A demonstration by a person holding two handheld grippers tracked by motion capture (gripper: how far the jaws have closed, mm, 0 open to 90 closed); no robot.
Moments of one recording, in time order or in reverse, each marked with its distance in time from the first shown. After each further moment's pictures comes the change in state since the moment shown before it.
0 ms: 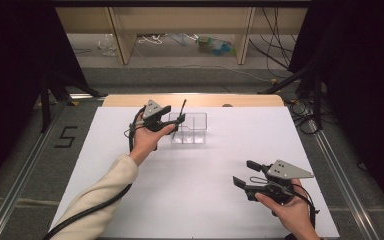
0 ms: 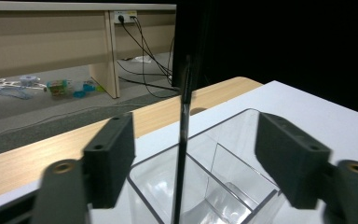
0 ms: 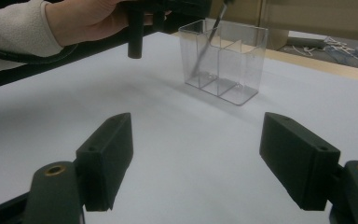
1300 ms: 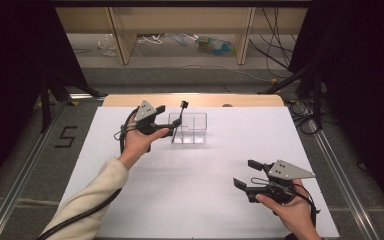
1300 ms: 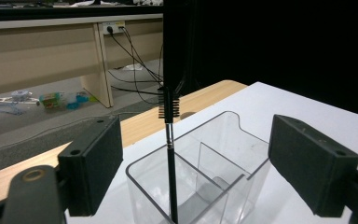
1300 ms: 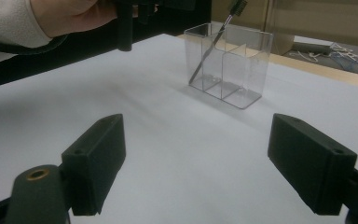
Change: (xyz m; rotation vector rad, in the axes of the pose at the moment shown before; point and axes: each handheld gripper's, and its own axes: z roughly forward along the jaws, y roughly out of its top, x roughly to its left) left arm -0.004 0.010 -0.032 -0.027 -0.055 0.054; right arm -0.003 0.000 -0.001 -0.033 0.024 -0.039
